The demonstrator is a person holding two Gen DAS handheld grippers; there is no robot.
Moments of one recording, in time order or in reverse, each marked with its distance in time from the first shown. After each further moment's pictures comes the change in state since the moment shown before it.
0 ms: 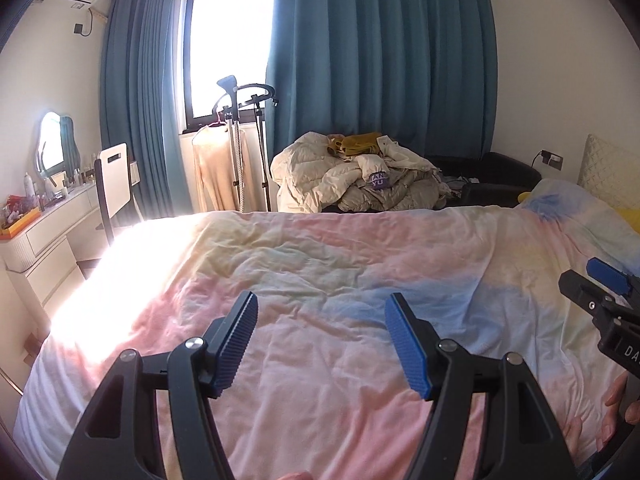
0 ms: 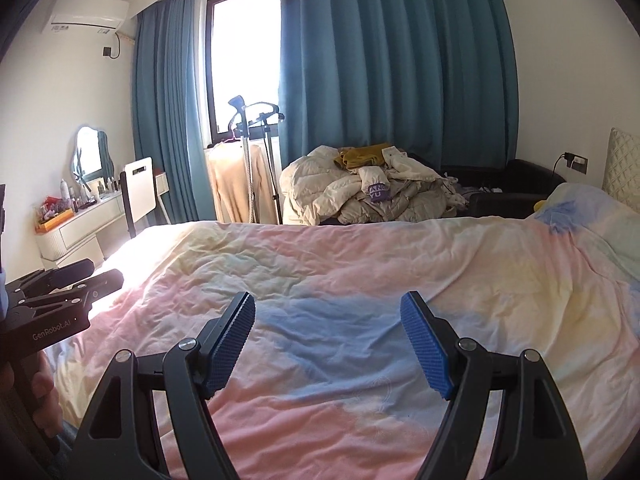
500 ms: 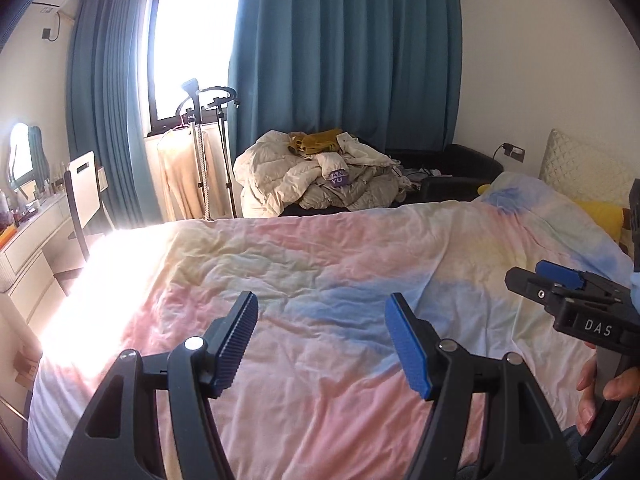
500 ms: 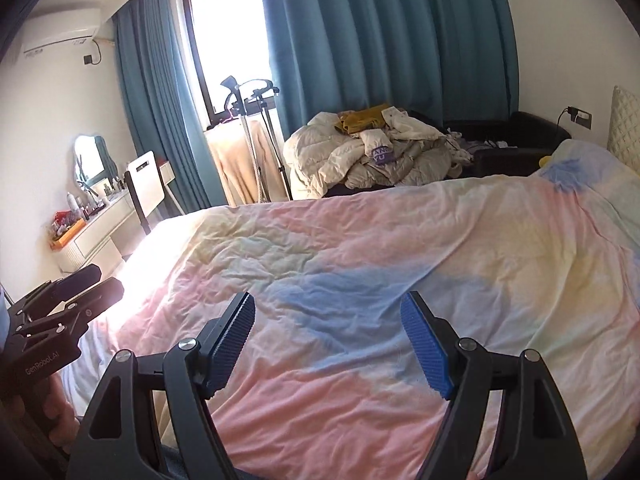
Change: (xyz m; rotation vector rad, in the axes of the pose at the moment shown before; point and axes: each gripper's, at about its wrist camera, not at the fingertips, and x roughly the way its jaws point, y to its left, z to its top) left arm -0.048 -0.018 0.039 0.043 0.041 -0.121; right arm -0.025 -0.021 0.039 0.114 0.153 0.067
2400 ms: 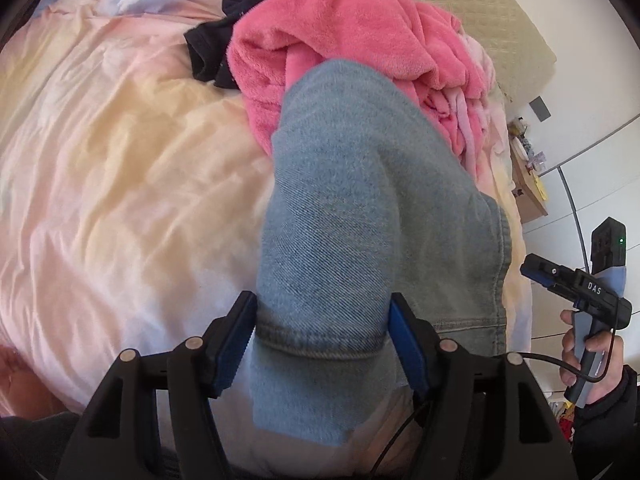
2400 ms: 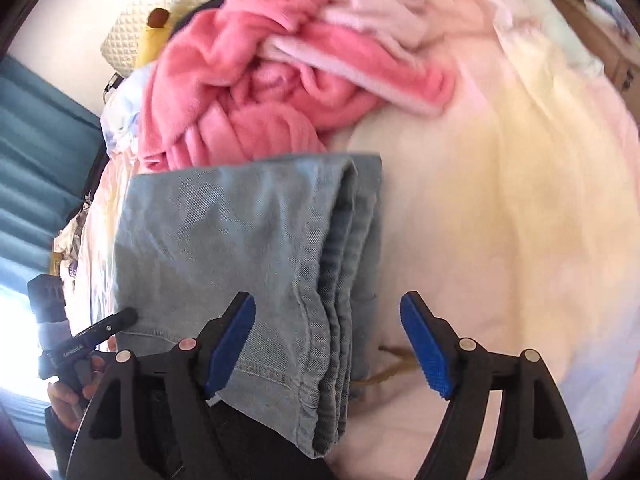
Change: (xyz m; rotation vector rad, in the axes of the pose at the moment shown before) left arm -0.082 -0.525 -0.236 0.700 0.816 -1.103; right arm -0.557 -0.285 -0.449 1.198 0.120 -0.747
